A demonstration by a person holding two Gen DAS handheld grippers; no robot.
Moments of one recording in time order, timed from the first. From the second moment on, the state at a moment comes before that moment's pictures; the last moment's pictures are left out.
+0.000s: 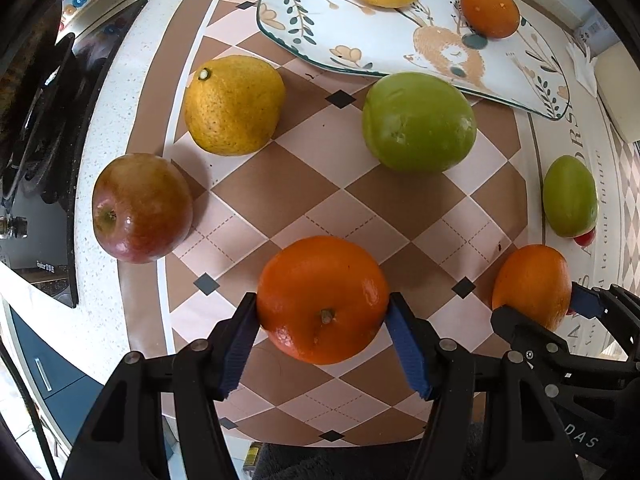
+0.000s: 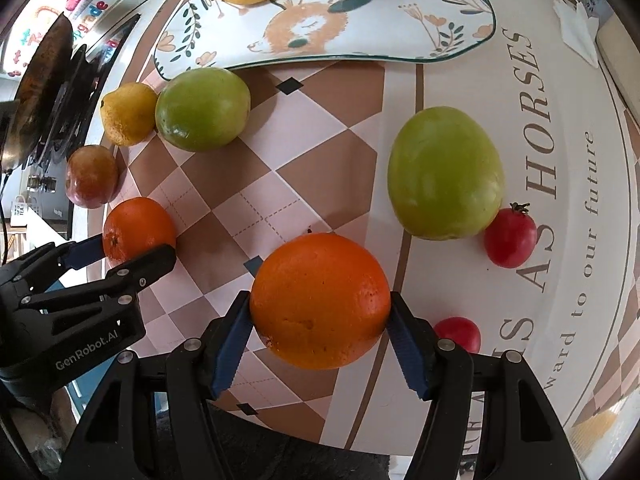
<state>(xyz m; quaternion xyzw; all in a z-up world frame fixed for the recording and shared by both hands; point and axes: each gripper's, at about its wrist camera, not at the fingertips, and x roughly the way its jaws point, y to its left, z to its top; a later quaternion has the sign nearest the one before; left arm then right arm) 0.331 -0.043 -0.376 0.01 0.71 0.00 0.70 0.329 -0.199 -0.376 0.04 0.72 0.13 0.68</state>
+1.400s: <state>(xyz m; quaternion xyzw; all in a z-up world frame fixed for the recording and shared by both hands) 0.520 -0.012 -0.372 -0.09 0.75 0.00 0.65 0.496 -0.133 -0.382 0.12 0.69 0.18 0.69</state>
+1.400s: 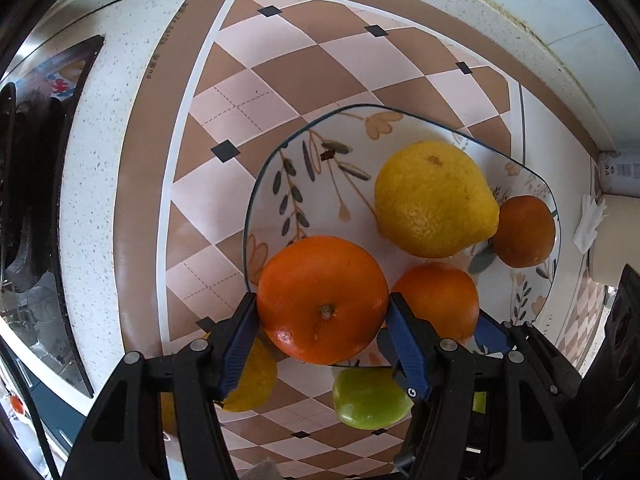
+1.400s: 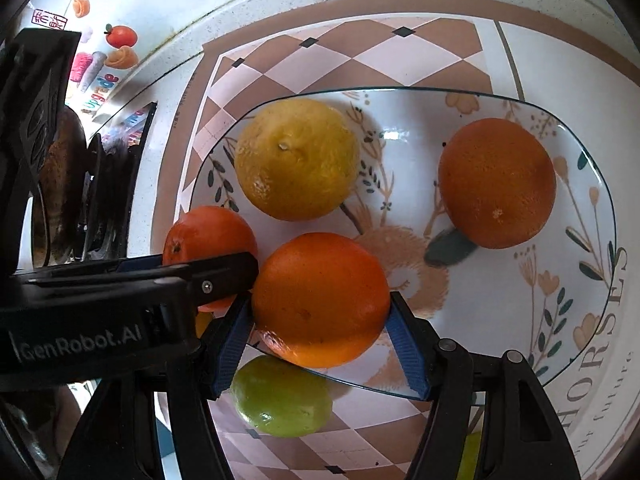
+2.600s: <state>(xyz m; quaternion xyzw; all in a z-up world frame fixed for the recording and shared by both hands) 0.380 -0.021 -0.214 0.00 0.59 0.03 0.81 0.375 -0.221 -0.215 0.04 0.60 0.04 0.80</state>
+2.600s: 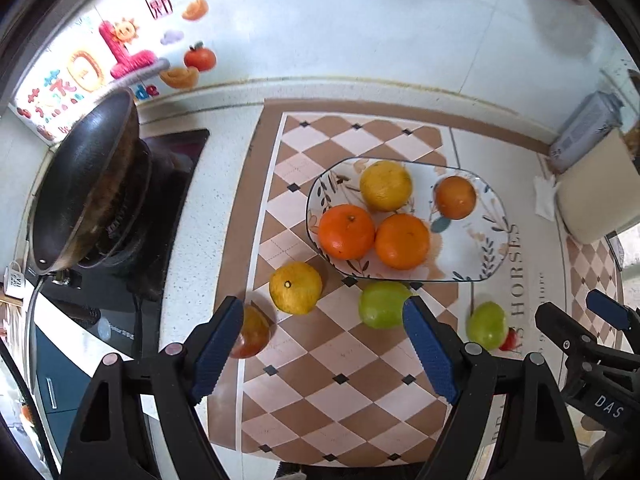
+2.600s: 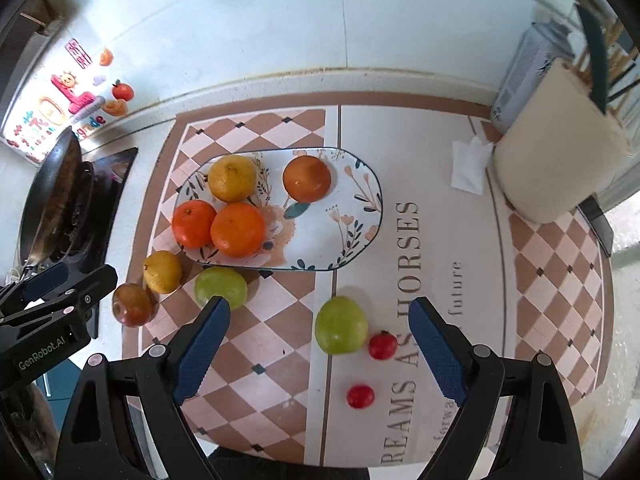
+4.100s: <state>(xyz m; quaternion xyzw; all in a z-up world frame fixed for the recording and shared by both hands) 0.334 -0.005 -0.141 0.01 0.53 0.01 0.85 0.322 -0.221 -0.142 0.11 0.54 0.05 0.83</state>
